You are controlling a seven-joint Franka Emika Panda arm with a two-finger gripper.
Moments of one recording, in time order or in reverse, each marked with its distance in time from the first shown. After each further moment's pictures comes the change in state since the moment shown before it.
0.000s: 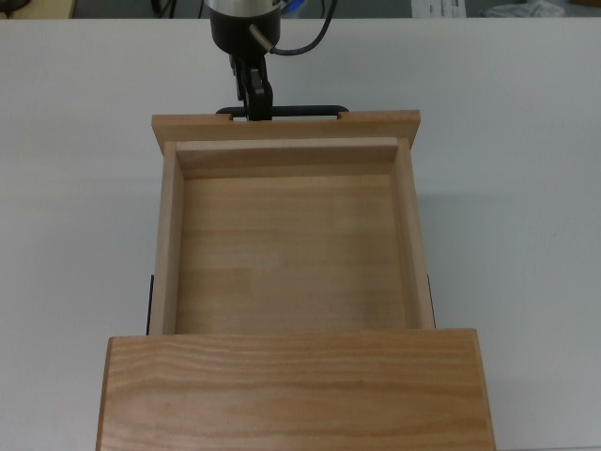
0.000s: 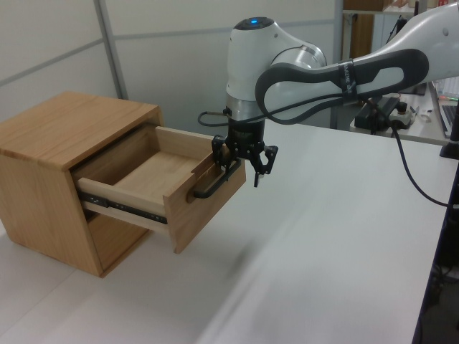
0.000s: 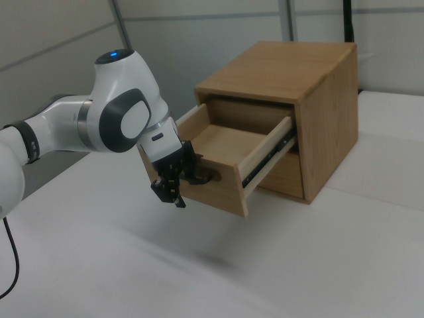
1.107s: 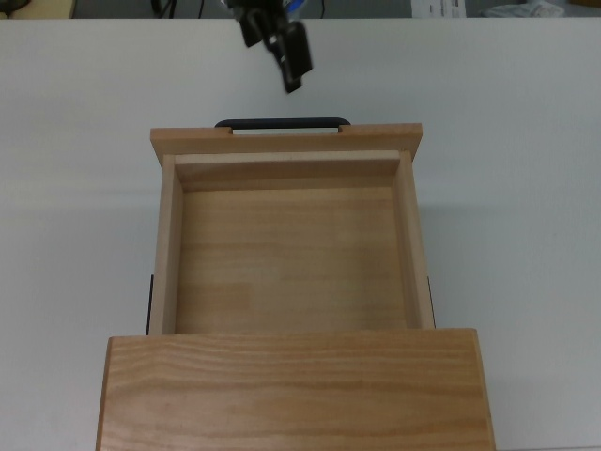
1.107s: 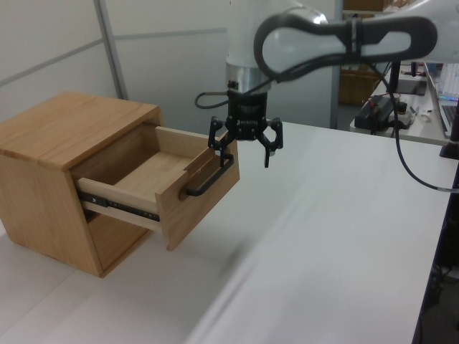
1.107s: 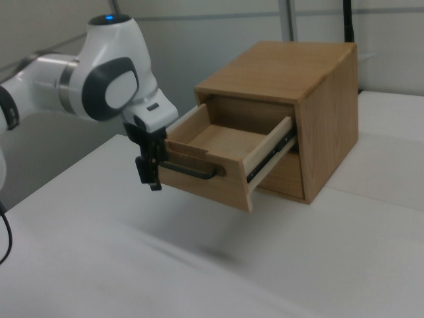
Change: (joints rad) arm -0.001 -0.010 0.033 0.181 0.190 -0.251 -0.418
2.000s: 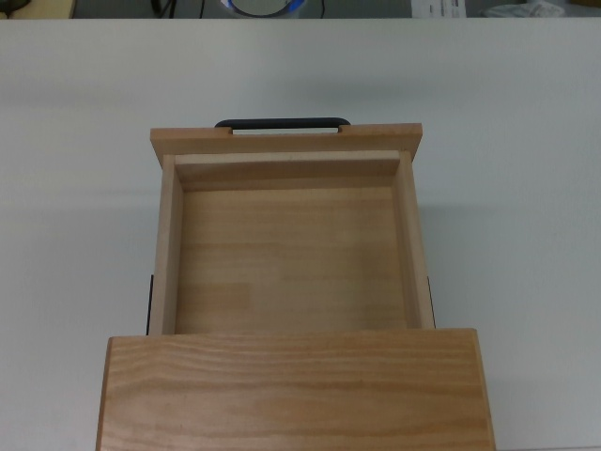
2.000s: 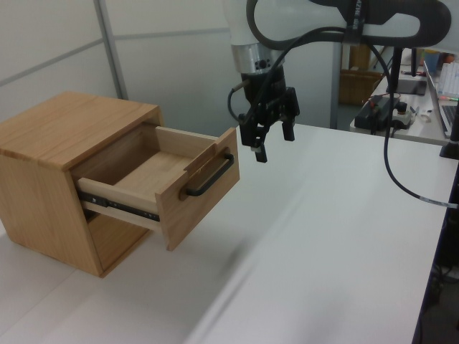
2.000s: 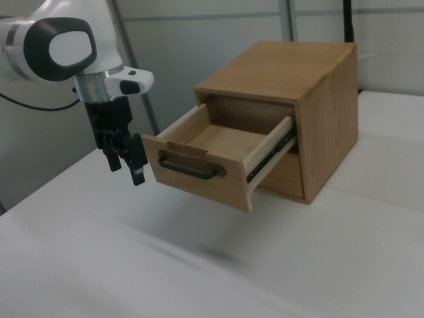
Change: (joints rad) arm 0.002 -0.225 -0.092 0.139 0.095 -0.357 -0.879
